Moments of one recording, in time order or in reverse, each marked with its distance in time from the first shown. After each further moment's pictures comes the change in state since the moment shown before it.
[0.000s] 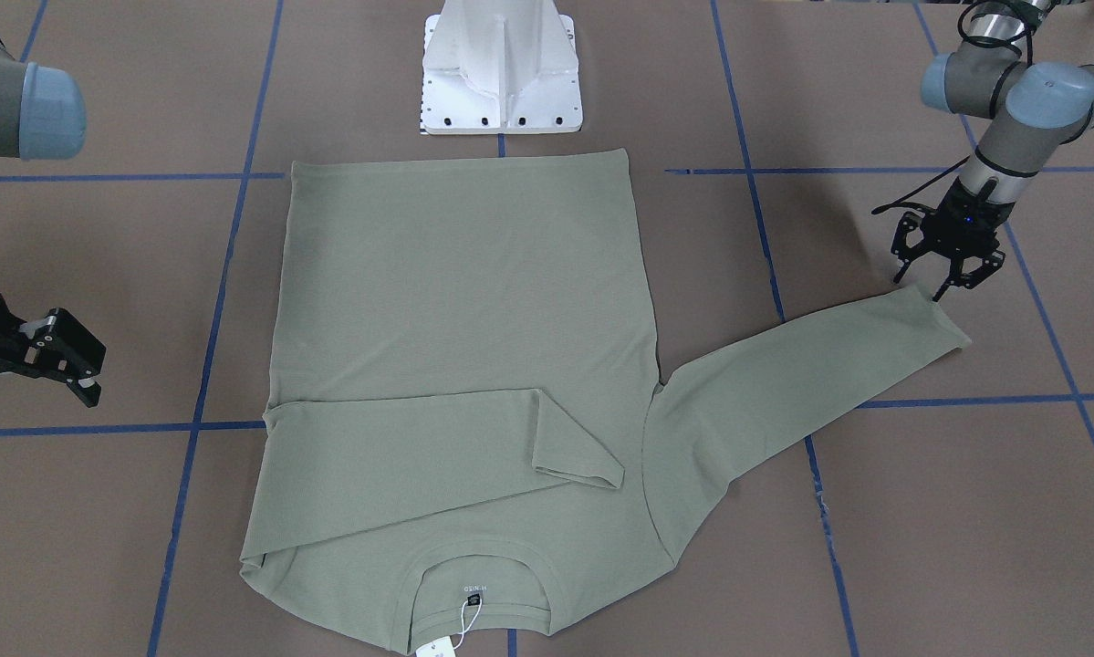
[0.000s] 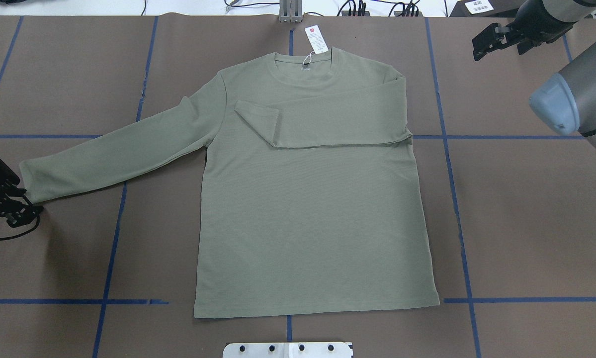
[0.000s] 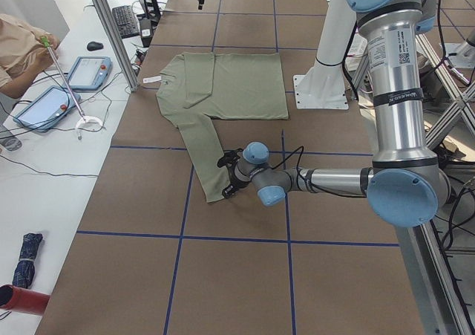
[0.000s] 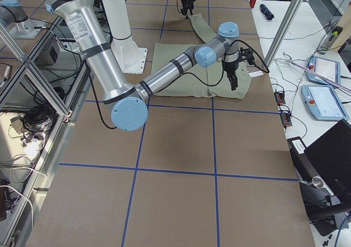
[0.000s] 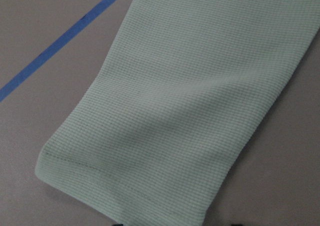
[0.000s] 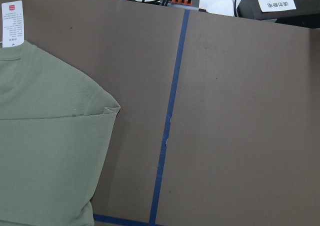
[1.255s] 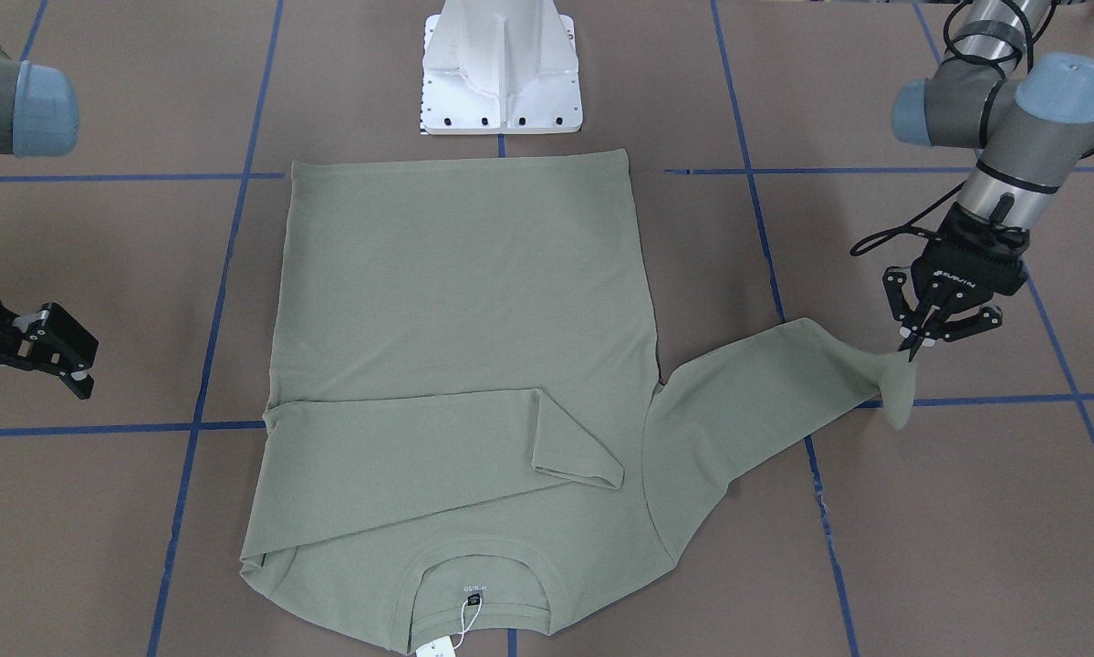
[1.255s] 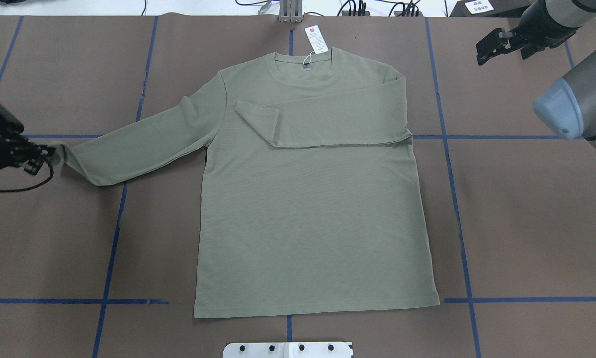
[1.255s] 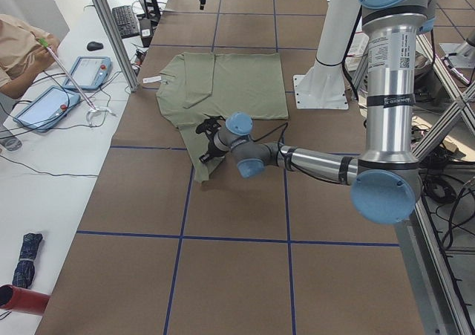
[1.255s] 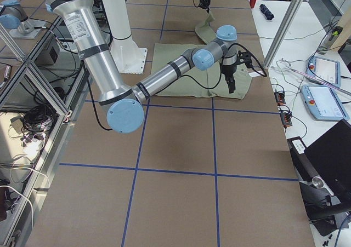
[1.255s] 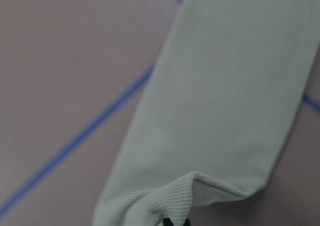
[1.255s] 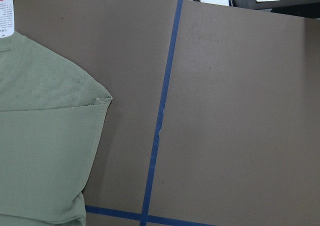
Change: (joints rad) left arm -0.170 -0.361 -0.103 0.279 -0.012 -0.062; right arm 0.000 -0.041 0.021 0.004 0.003 0.001
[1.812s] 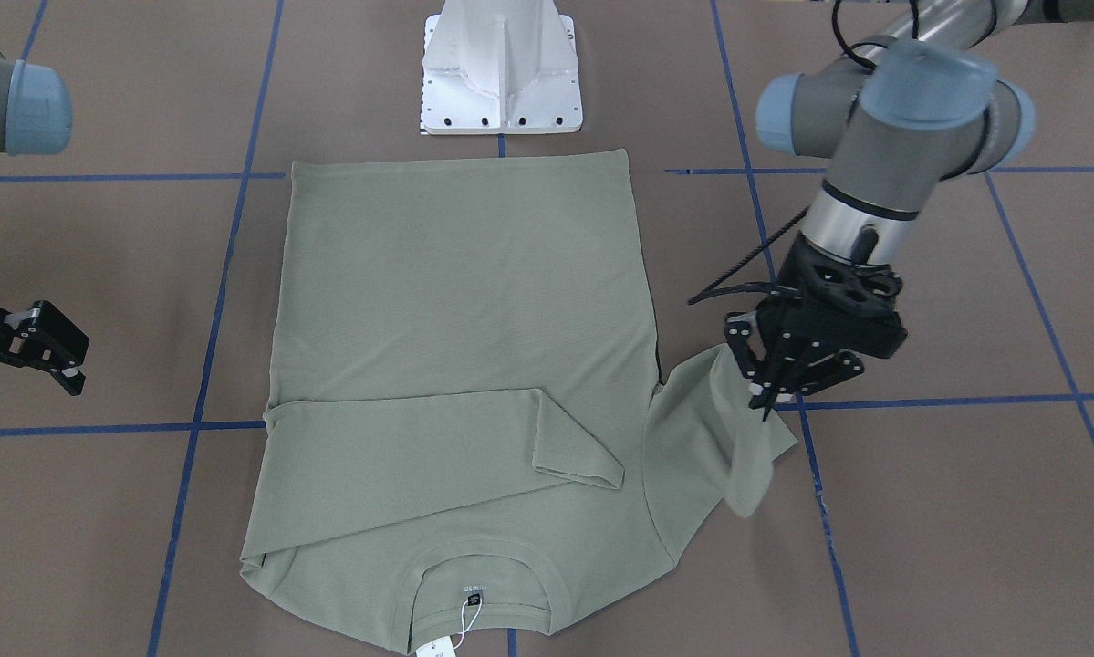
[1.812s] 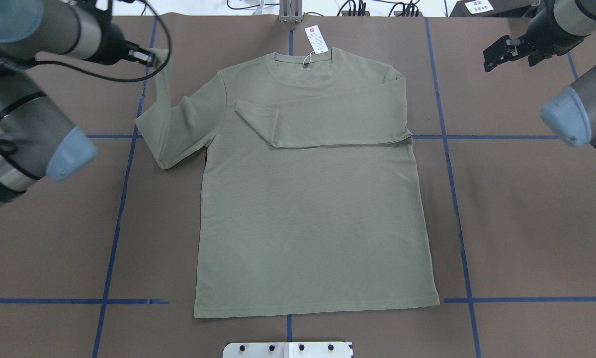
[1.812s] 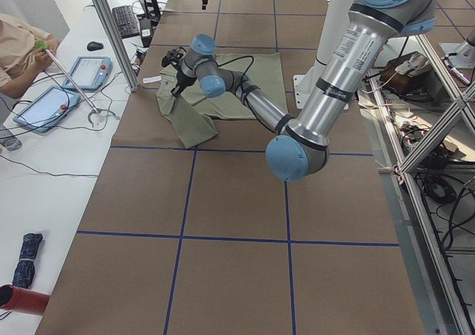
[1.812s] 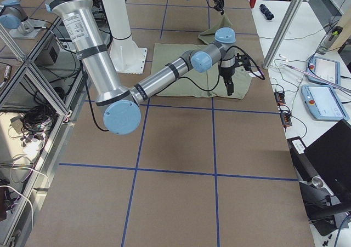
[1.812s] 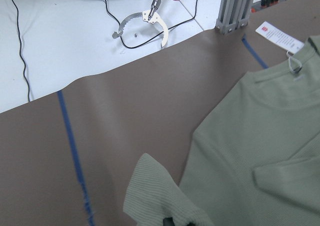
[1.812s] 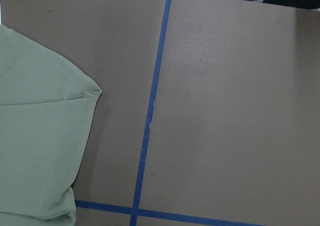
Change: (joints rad) left arm 0.097 -0.503 0.092 0.357 0.100 -0.439; right arm 0.004 -0.021 0.006 0.000 -0.001 0.003
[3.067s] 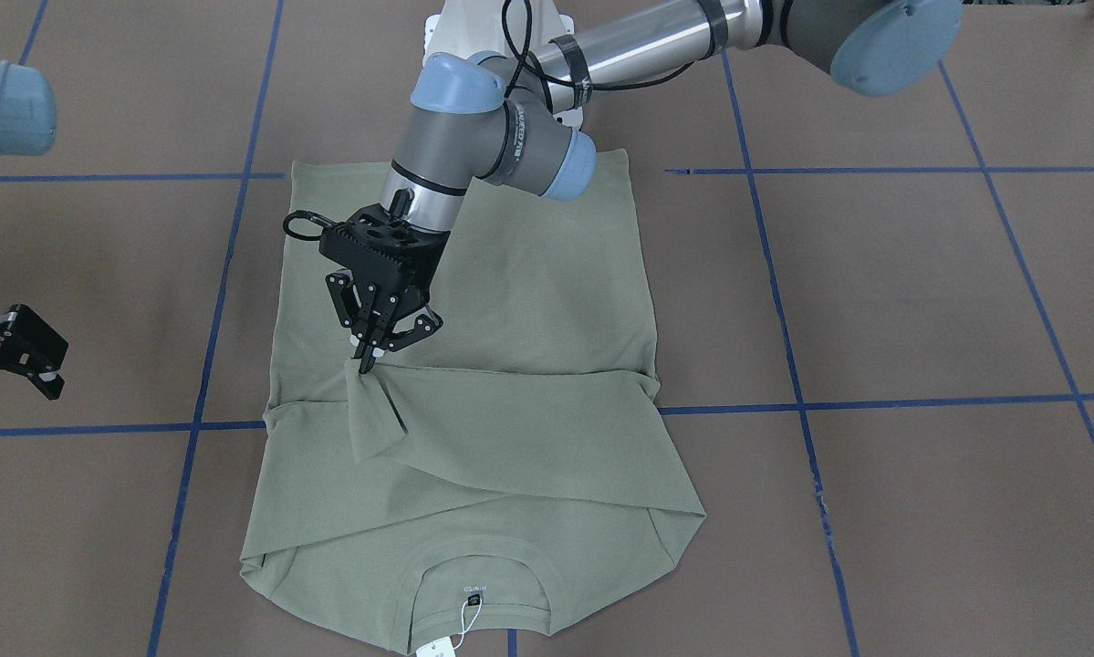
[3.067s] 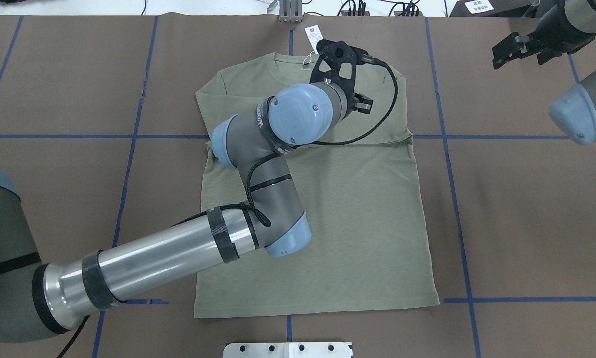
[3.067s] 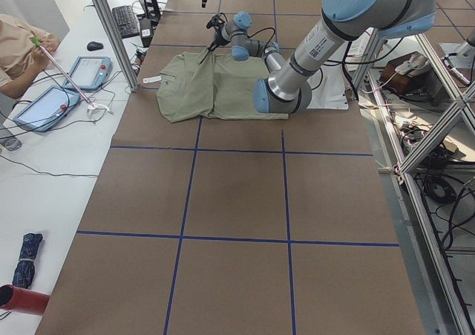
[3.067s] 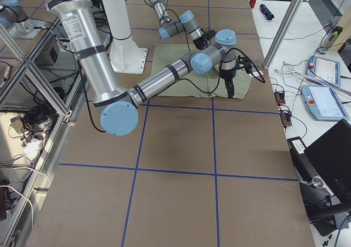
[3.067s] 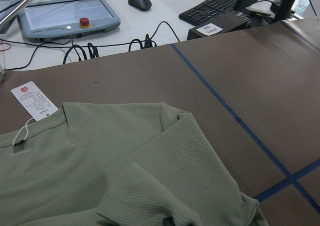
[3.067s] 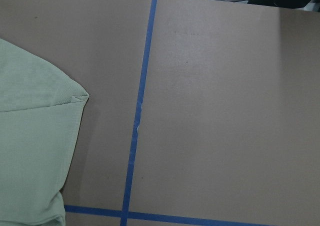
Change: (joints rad) left arm 0.413 -0.408 0.478 -0.361 0.387 -0.014; right arm 0.018 -0.010 -0.001 0.000 -0.004 0.012
